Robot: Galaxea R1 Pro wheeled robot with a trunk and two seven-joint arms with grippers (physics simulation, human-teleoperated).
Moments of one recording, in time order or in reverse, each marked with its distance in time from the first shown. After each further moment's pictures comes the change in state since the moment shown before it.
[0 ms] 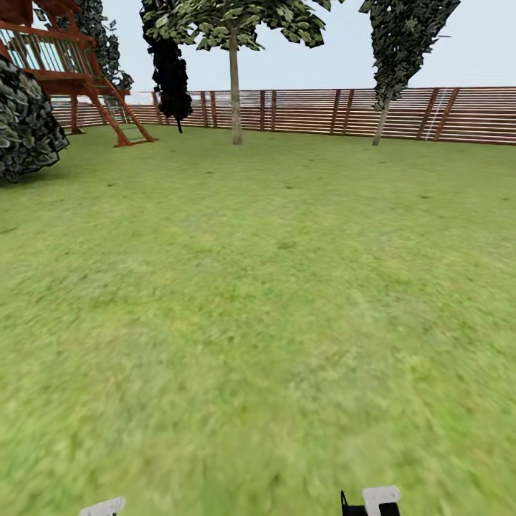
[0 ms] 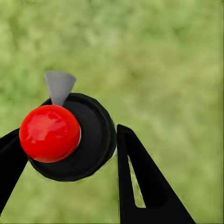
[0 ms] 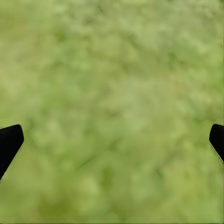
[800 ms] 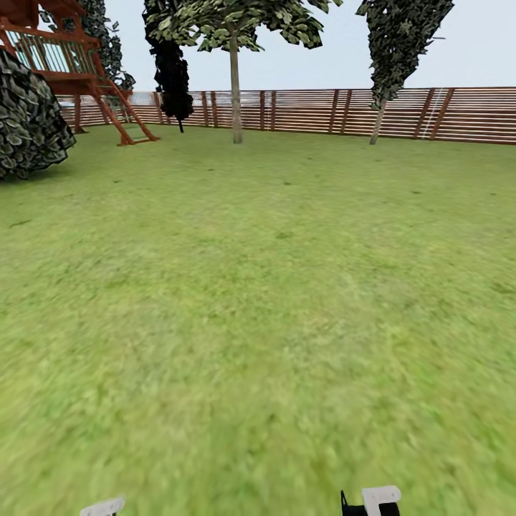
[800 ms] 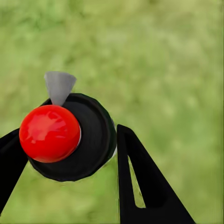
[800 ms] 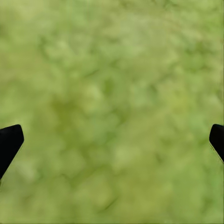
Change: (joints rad) left arm -0.001 0.001 0.000 0.000 0.001 0.000 0.000; right arm 0.000 0.000 0.000 0.000 0.000 0.000 0.000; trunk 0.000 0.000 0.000
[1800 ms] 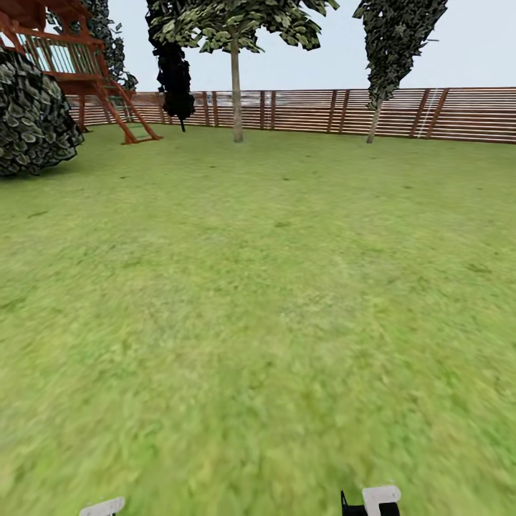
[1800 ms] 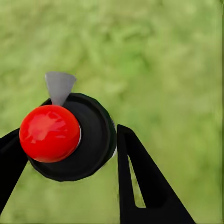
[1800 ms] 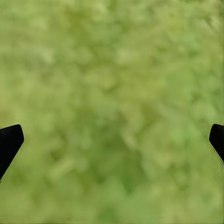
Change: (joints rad) left arm 0.001 0.001 0.000 0.000 0.000 0.000 0.000; right arm 0.000 0.000 0.000 0.000 0.000 0.000 0.000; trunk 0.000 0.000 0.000
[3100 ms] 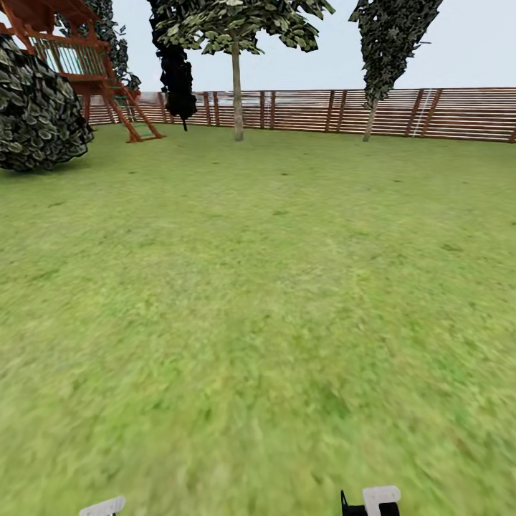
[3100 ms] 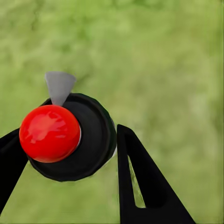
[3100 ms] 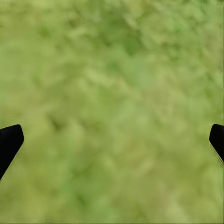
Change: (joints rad) left arm -0.001 -0.001 0.000 0.000 0.001 0.000 0.000; right arm 0.000 0.000 0.000 0.000 0.000 0.000 0.000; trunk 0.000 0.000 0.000
